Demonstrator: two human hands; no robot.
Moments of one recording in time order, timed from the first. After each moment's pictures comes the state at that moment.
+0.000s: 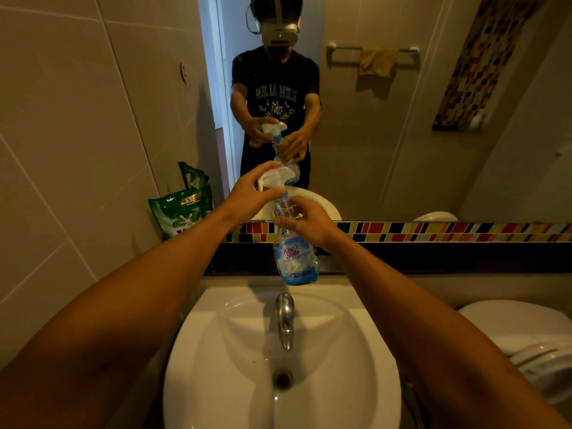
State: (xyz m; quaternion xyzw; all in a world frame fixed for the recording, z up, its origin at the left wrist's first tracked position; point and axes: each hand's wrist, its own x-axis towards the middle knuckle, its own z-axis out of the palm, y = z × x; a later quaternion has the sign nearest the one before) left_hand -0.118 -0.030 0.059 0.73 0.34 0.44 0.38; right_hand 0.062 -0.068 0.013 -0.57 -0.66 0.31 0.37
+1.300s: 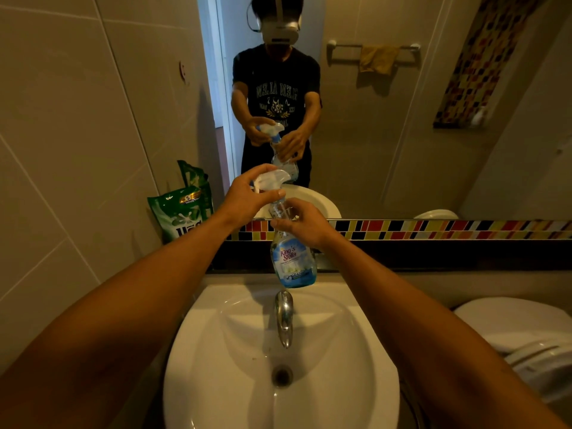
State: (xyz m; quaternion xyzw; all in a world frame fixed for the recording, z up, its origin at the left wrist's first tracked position) left_hand -0.118 -0.028 0.046 0.72 0.37 0.47 0.37; right_hand 0.061 -0.067 0.002 -0.55 -0.67 0.32 0.37
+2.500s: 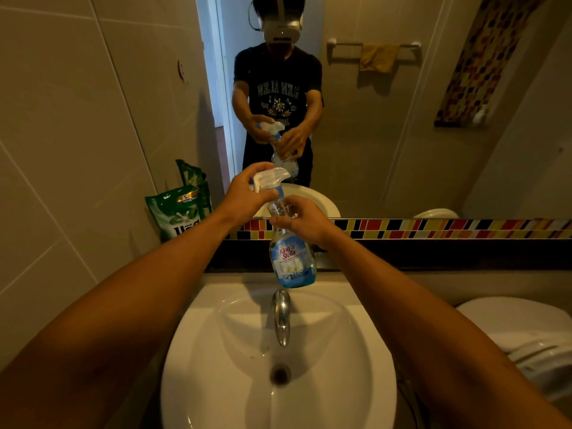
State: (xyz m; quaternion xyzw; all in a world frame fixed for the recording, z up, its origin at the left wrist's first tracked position) left_hand -0.113 -0.029 0.047 0.71 0.37 0.47 0.37; right_hand 0.064 -0.075 0.018 -0.55 -0.68 0.32 0.36
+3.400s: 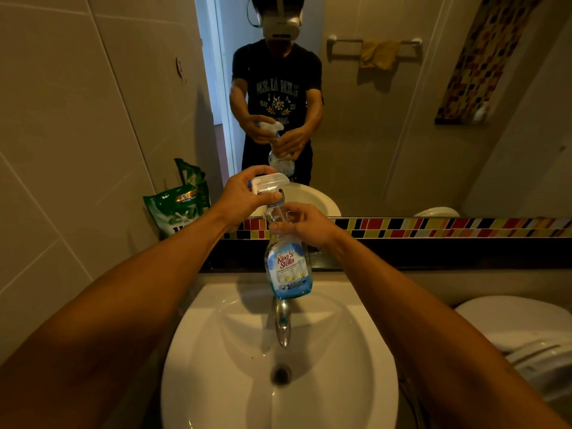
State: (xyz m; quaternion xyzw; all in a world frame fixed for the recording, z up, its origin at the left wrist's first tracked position) left_hand -0.118 -0.036 0.051 0.70 0.37 0.45 0.41; right_hand 0.070 -0.078 0.012 -0.50 -0.63 0.47 0.36
